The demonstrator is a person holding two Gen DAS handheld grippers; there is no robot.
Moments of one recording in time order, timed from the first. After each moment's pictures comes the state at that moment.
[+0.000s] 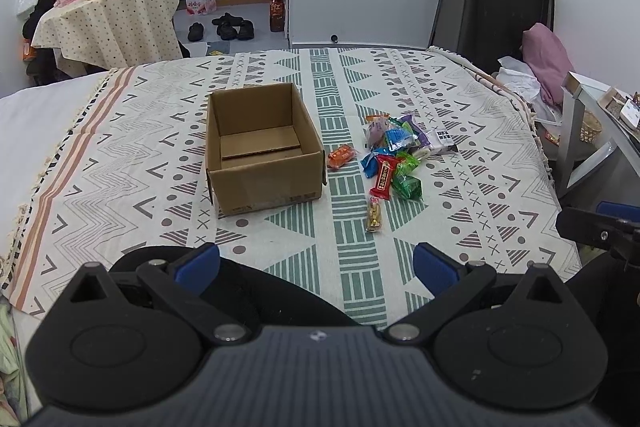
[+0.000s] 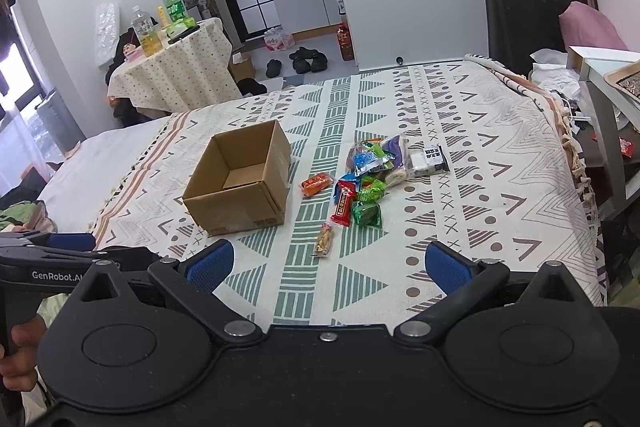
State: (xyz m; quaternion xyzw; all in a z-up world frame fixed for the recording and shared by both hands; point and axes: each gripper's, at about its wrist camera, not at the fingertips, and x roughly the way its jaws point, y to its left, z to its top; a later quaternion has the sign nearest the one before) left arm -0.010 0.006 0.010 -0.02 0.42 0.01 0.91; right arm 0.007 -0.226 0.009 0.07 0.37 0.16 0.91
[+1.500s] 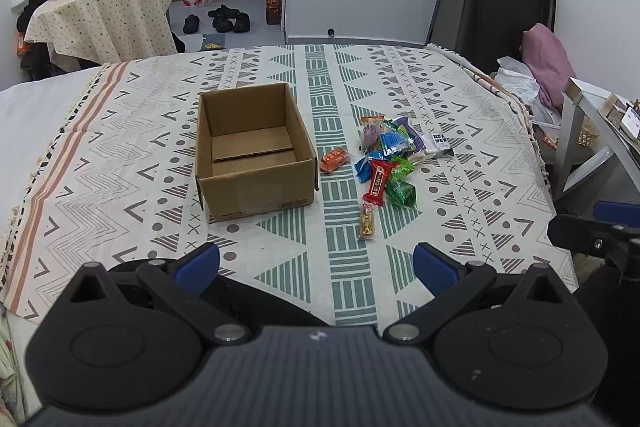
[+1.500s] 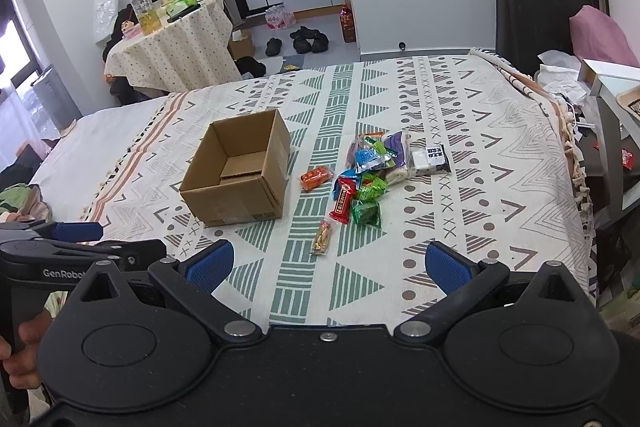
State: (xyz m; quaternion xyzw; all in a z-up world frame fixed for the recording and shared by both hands) left arm 0.012 0.005 0.014 -0.03 0.43 0.00 0.90; right arm 0.026 -0.211 0.024 0.04 0.40 0.16 0.90
